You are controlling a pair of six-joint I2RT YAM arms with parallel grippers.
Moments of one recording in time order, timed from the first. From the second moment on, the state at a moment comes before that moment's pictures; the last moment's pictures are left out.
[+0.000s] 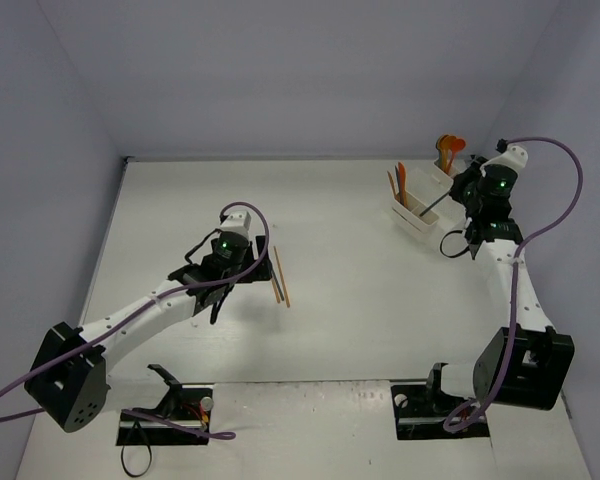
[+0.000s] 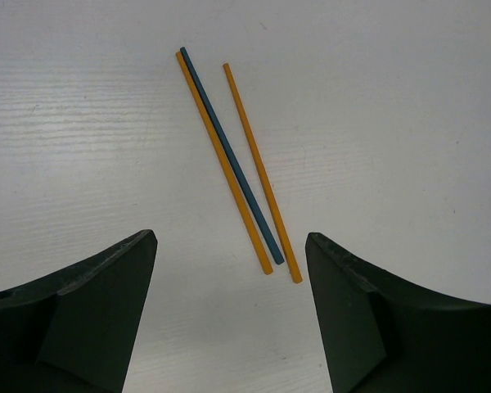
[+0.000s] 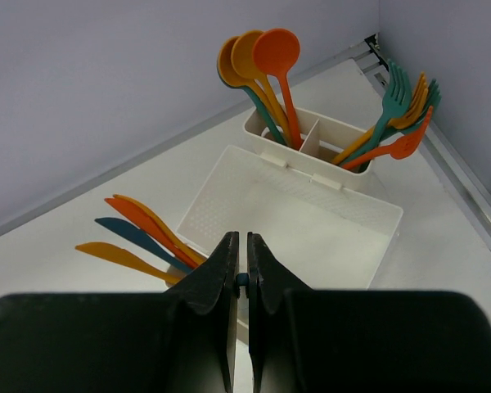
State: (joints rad) left arm -0.64 1.23 0.78 -0.22 -0.22 -0.55; right arm -0.14 1.30 1.05 -0.01 0.04 0.37
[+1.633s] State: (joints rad) left arm -0.63 1.64 0.93 -0.33 -0.21 -0.81; right arm 0.03 1.05 0.99 -0.08 0.12 0.26
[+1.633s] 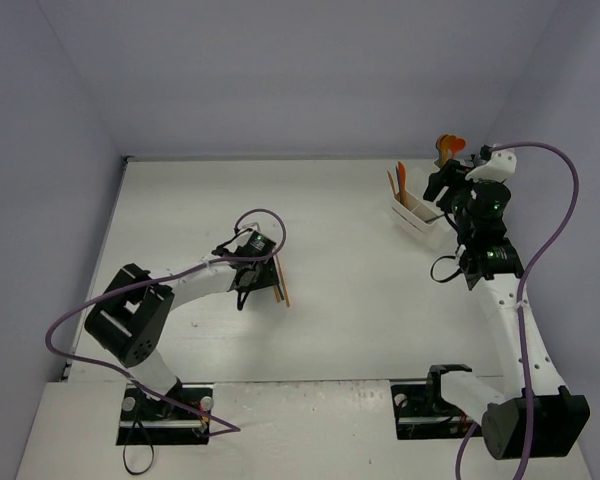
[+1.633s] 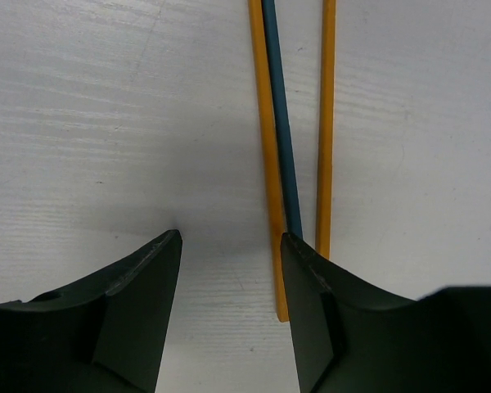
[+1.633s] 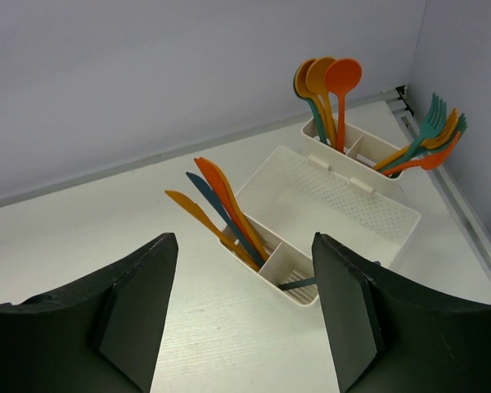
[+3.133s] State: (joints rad) left arm -0.68 1.72 1.02 -0.47 -0.32 -0.74; right arm 0.08 1.05 0.96 -0.09 0.01 0.27
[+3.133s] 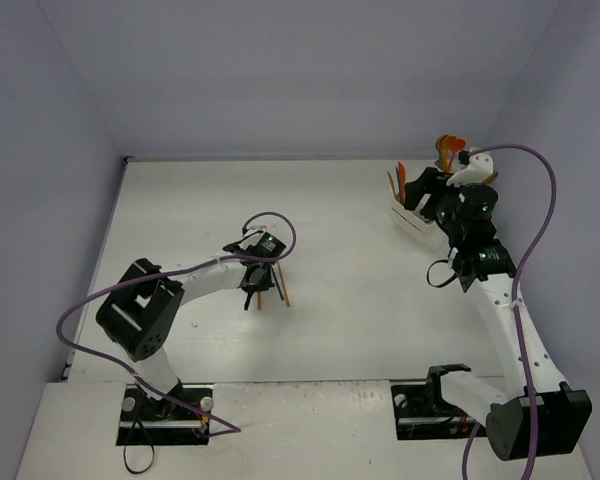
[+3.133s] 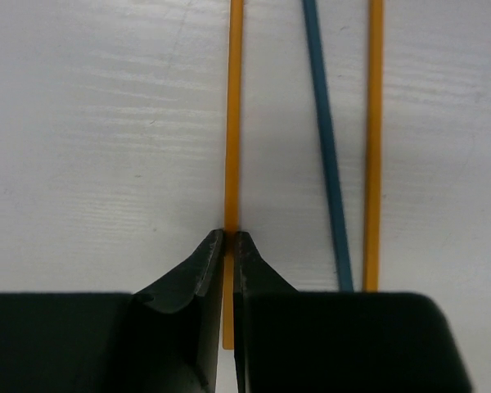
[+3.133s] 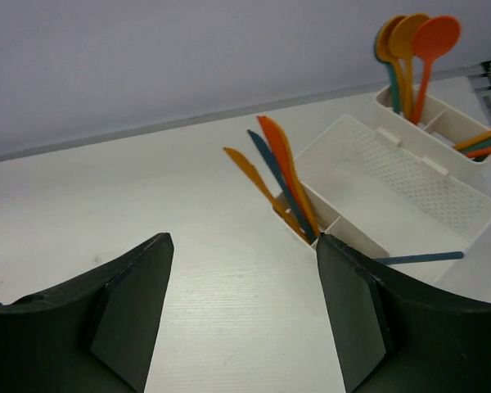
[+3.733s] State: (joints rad) left arm -0.68 1.02 0.78 -0.26 -0.24 -0.33; right arm 0.45 1.31 1.14 -0.10 -0.27 0.39
